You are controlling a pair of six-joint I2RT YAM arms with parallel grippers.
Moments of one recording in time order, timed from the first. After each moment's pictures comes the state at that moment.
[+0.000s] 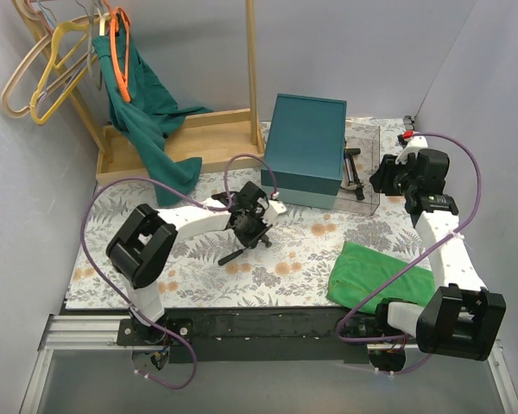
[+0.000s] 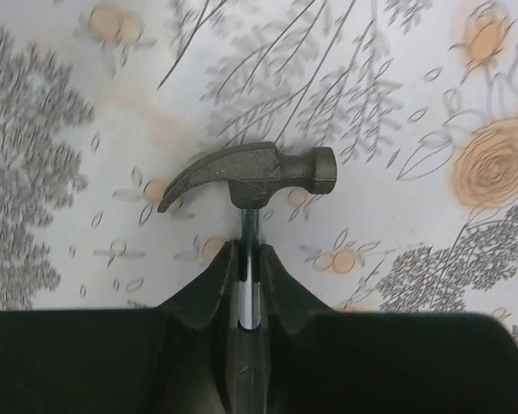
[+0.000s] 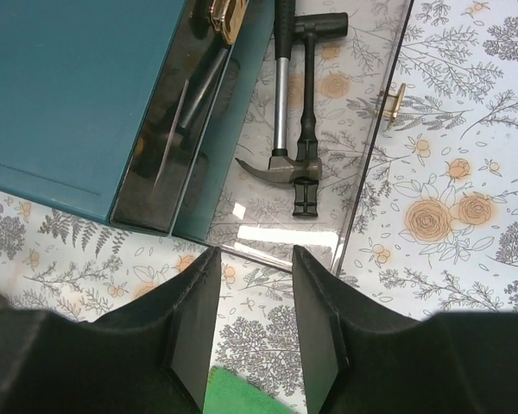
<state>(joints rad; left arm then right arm) -0.73 1.76 1.08 -0.46 0.21 0.21 -0.10 1.18 0.93 -0.27 -0.32 0.04</state>
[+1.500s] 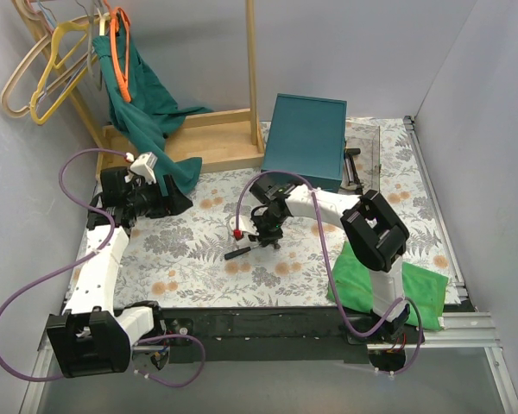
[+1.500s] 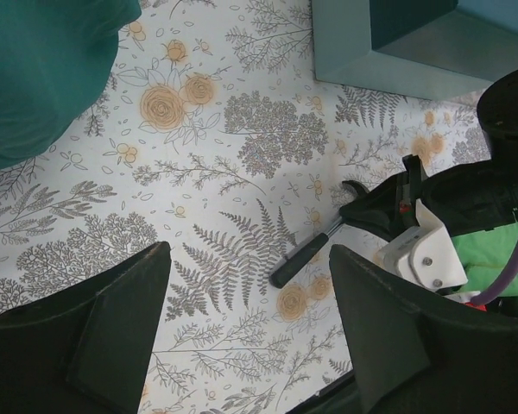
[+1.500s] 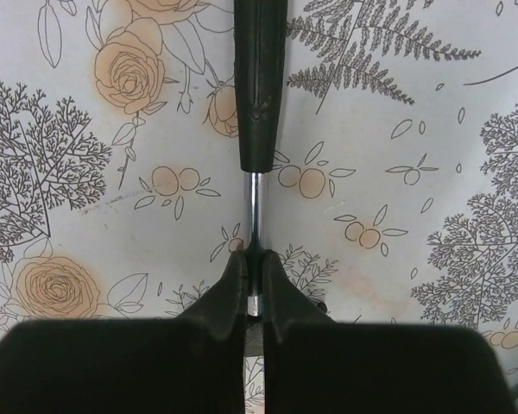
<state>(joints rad) 0.09 1.08 0.89 -0.51 0.58 -0.18 0.82 1.99 1.39 -0.73 -0.49 -1.11</state>
